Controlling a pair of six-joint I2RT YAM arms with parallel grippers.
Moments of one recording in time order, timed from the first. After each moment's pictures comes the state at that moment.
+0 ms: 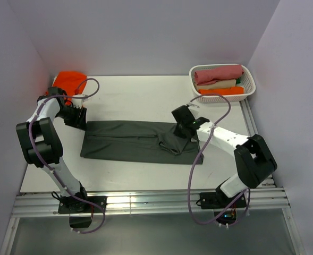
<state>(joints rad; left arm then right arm) 0.25 1.83 1.38 -0.88 0.41 0.56 0.62 1.51 0.98 -0.43 0.30 0.86</state>
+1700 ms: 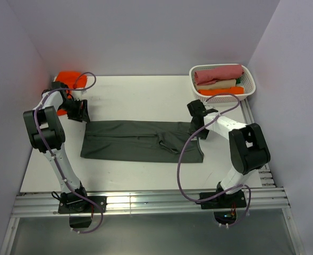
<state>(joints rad) 0.24 2.11 1.63 -0.83 0.43 0.36 0.32 1.66 1.00 -0.58 0.31 0.74</state>
